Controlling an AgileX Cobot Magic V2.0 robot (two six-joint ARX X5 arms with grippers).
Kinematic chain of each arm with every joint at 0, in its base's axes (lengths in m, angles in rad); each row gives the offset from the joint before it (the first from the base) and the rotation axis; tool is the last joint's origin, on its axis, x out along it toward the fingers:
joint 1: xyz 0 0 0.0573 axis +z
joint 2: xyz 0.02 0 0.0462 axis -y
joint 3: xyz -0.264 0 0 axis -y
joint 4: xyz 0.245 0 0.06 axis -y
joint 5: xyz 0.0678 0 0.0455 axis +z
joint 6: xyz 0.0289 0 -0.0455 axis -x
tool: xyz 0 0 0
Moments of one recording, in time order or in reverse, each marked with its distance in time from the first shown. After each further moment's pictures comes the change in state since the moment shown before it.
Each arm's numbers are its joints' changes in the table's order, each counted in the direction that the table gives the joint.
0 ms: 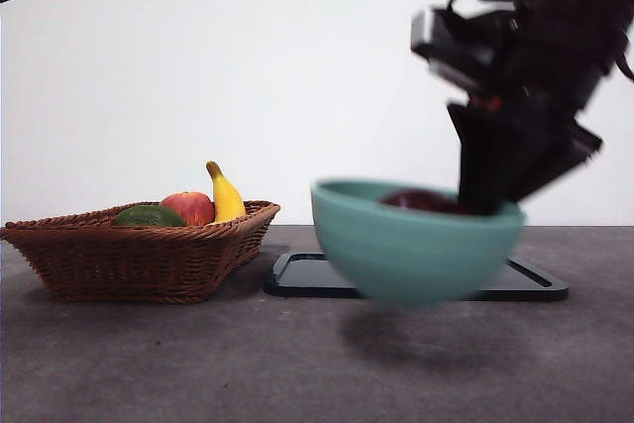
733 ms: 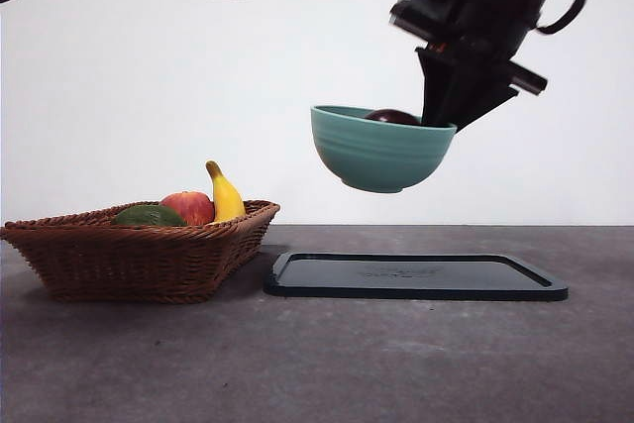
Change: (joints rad) left arm 0.000 0.000 0.000 0.000 0.000 0.000; right arm -0.140 -0.258 0.455 -0.113 -0.005 0.006
